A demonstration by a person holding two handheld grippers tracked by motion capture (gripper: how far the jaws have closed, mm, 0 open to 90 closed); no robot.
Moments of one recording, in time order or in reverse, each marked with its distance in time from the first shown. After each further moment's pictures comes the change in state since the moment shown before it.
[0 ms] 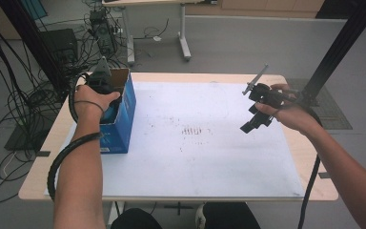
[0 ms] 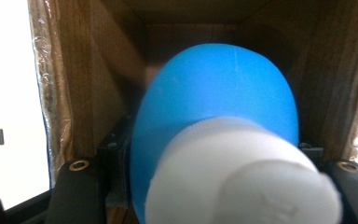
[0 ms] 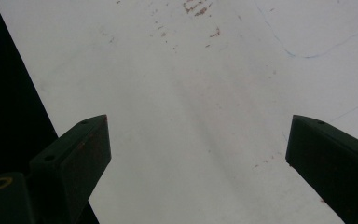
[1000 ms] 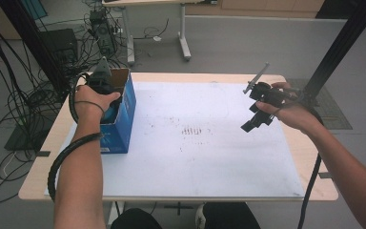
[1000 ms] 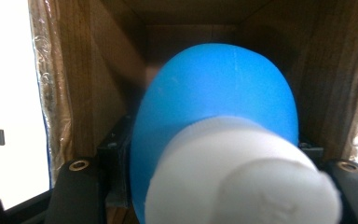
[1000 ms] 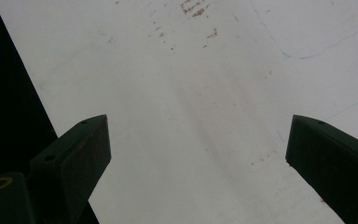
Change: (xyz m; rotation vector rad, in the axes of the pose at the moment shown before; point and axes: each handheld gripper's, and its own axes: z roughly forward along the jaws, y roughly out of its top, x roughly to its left) left arm -0.001 -0.001 0.000 -0.005 0.003 0.002; right arm 0.000 0.001 -0.004 0.001 -0.010 -0.003
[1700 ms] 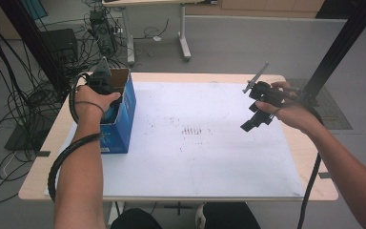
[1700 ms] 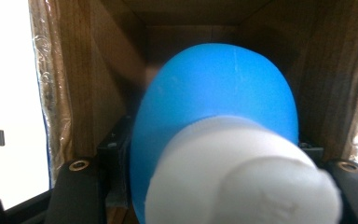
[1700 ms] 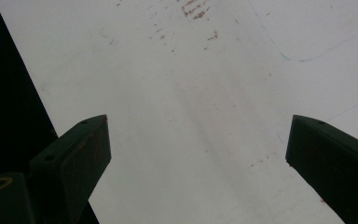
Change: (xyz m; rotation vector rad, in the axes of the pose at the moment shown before) left arm 0.000 -0.001 0.000 -0.005 0.001 0.000; right arm 0.001 0.002 -0.001 -0.003 0.001 -0.005
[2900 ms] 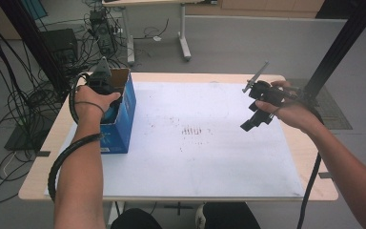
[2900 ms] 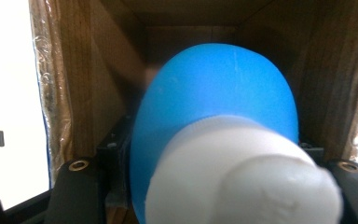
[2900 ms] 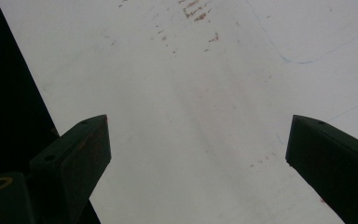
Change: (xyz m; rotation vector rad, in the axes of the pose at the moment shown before) left arm 0.001 0.000 0.000 -0.003 -0.004 -0.002; right arm 0.002 0.002 -0.002 0.003 -0.003 -0.006
